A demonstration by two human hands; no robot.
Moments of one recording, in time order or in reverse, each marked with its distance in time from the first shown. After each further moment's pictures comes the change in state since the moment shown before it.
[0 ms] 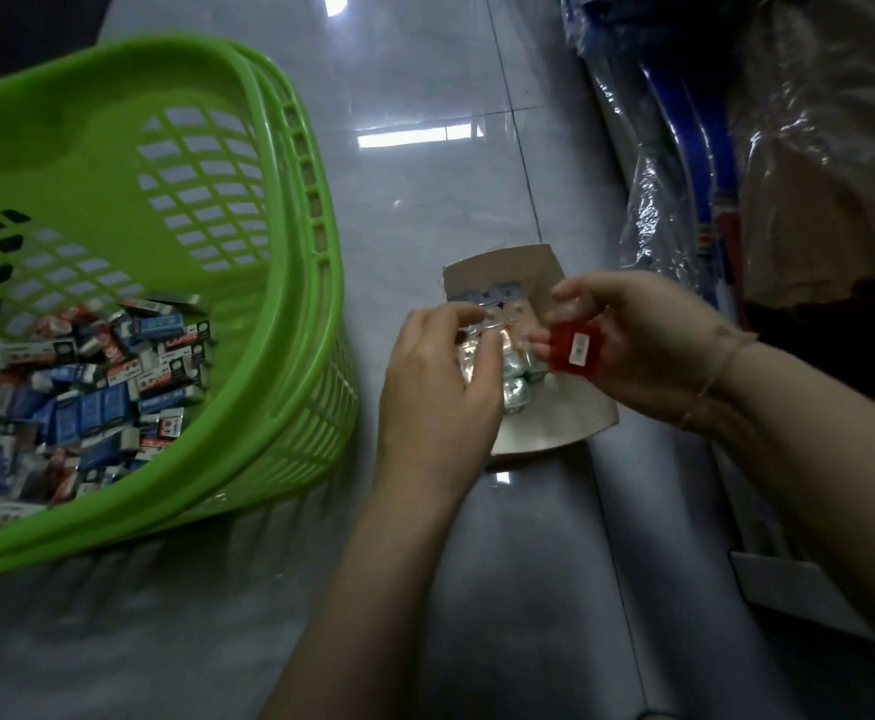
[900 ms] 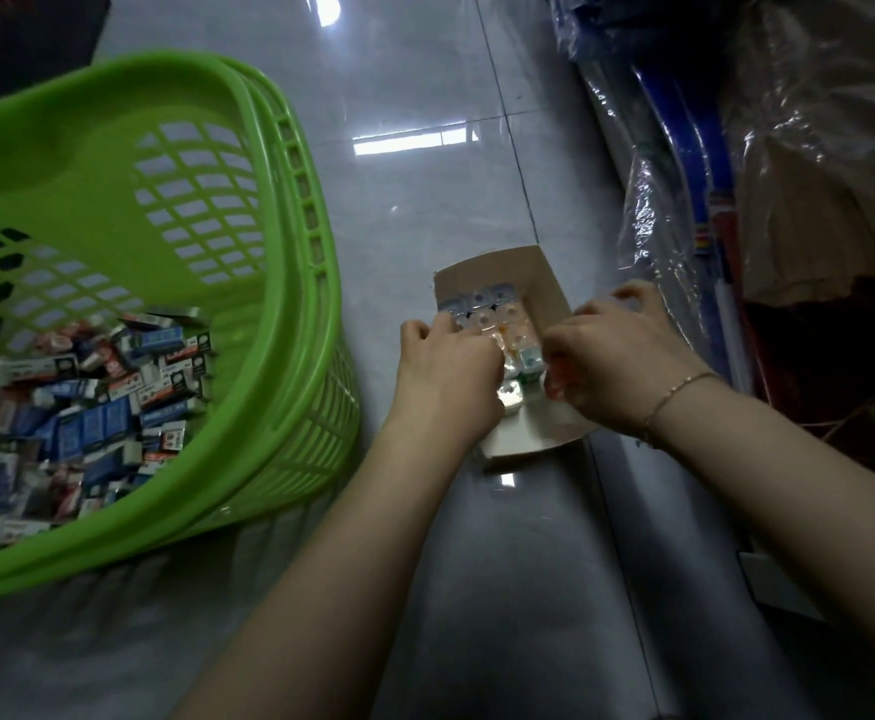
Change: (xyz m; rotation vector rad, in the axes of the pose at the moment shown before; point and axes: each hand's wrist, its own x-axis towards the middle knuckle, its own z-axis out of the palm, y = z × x) left_hand 0.040 -0.016 0.018 0.859 -0.441 0.266; right_hand 0.016 0.021 -0.020 -1.961 0.136 -0.540
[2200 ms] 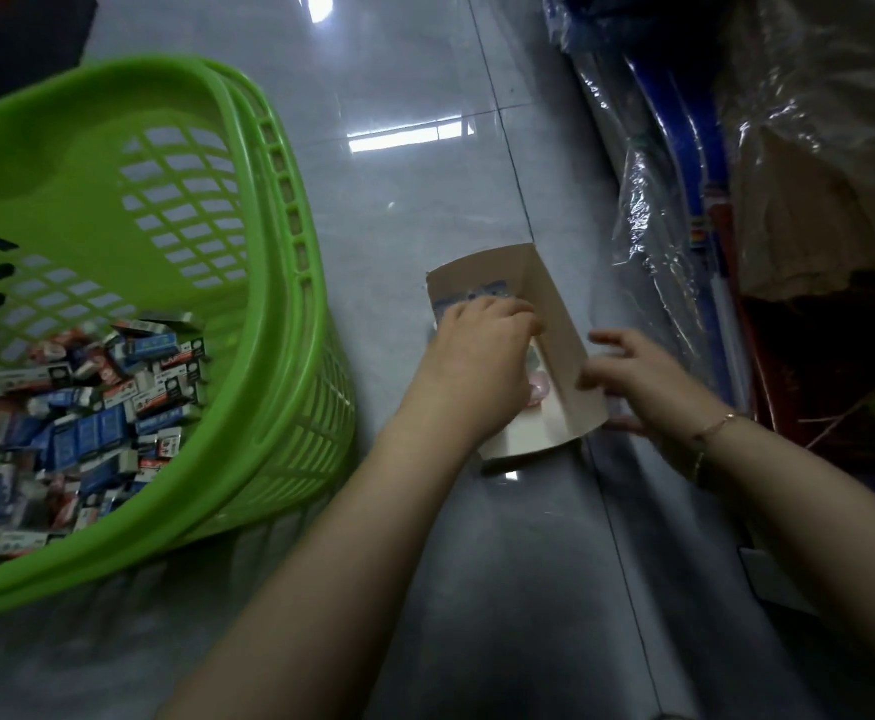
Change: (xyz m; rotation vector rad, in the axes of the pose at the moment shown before) left_hand 0.016 0.011 -0.003 -0.203 0.097 0.192; right_hand -0.016 0.010 0.030 1.451 -0.052 0.704
